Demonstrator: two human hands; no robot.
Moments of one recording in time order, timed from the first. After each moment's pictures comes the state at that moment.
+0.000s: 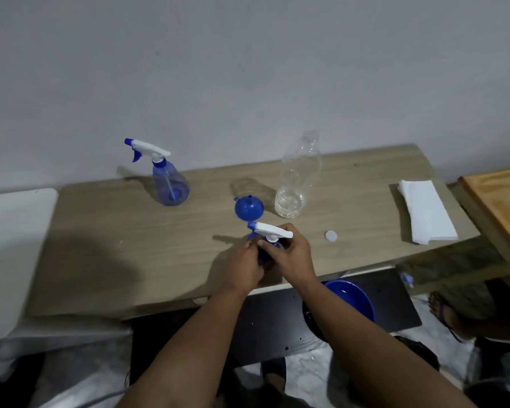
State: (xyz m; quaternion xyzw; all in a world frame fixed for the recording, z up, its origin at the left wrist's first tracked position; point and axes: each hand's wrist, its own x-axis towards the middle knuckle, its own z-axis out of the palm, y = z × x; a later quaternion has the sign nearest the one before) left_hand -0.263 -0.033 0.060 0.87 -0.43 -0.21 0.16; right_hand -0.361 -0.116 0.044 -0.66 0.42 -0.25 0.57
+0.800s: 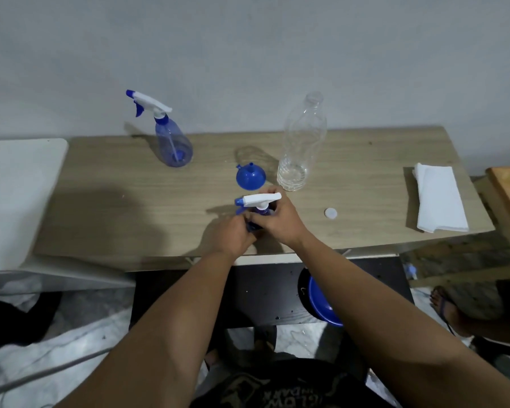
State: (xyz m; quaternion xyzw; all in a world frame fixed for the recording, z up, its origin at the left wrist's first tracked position) left_hand -0.263 -0.028 0.035 0.90 -0.39 -0.19 0.12; right_hand -0.354 -0.141 0.054 -0.72 0.32 -0.12 0.61
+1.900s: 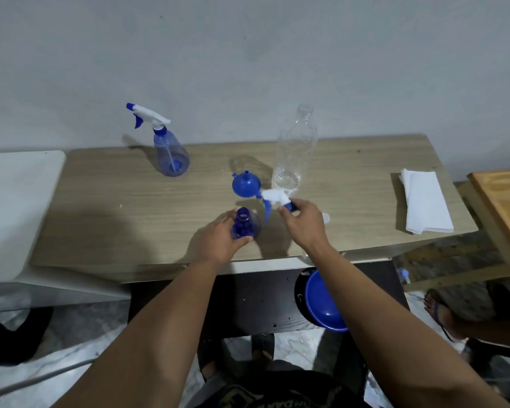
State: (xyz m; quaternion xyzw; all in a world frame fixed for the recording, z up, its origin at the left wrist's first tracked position) left_hand -0.251 -0.002 0.046 0.88 -0.37 -0.20 0.21; right_hand -0.389 -0.167 0.061 -0.77 0.46 -0.12 0.43
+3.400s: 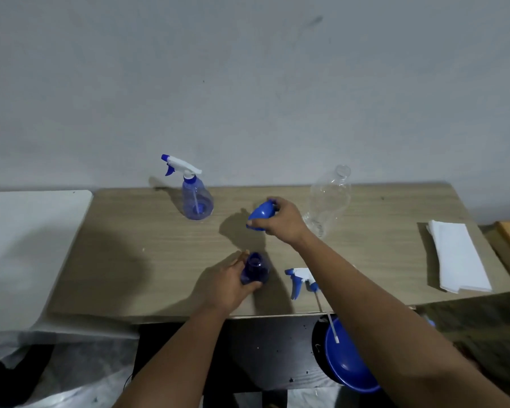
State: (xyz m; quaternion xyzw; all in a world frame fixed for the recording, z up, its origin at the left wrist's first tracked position) left_hand -0.201 0.010 0.051 0.88 -0.36 -0.25 0.18; right_hand -0.233 -0.187 0.095 -0.72 0.39 -0.06 0.57
